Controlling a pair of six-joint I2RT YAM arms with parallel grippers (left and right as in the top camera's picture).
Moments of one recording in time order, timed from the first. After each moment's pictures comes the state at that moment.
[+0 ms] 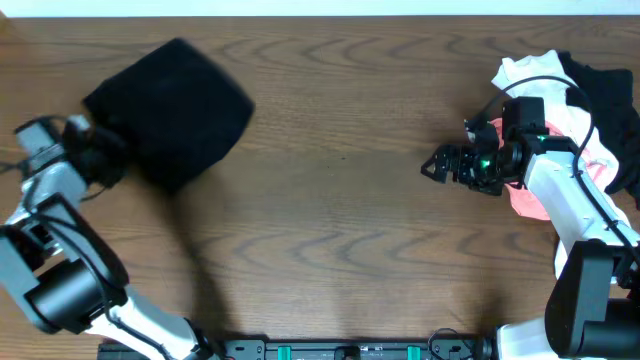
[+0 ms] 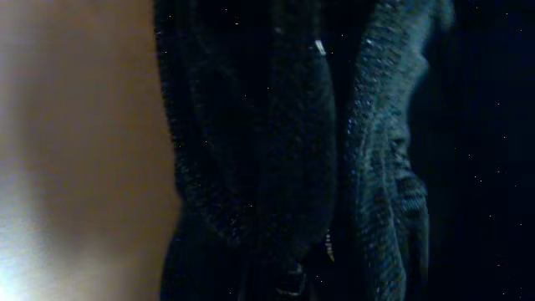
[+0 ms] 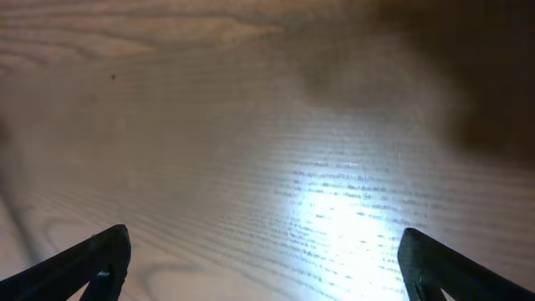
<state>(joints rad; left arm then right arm) 0.64 1.91 1.14 -0.29 0.60 -0.55 -0.05 1.65 1.05 -0.71 -0.48 0.15</state>
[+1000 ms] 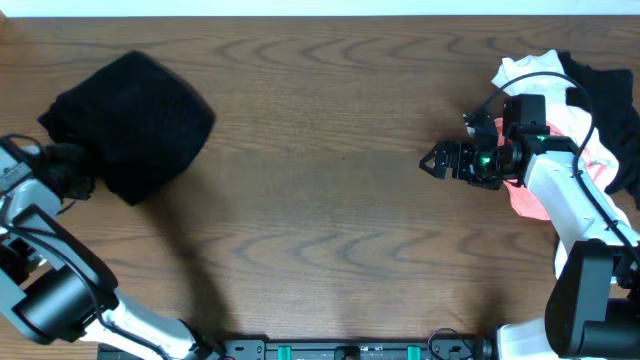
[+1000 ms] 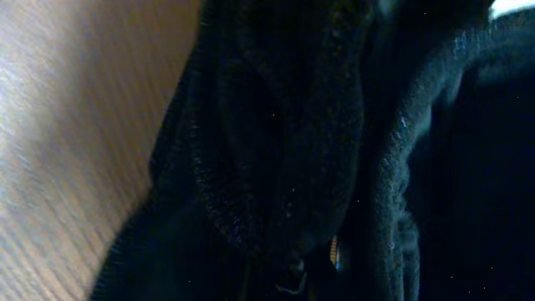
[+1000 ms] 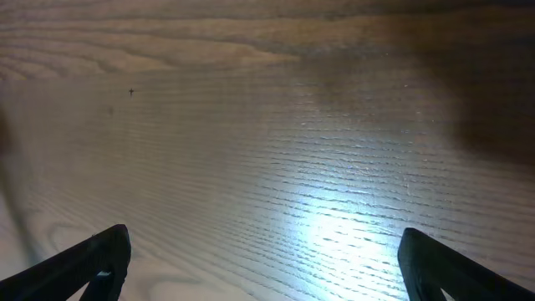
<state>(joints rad) 0.74 1.91 1.14 -0.22 0.56 -0.80 -0.05 1.65 1.05 -0.67 -0.50 0.13</state>
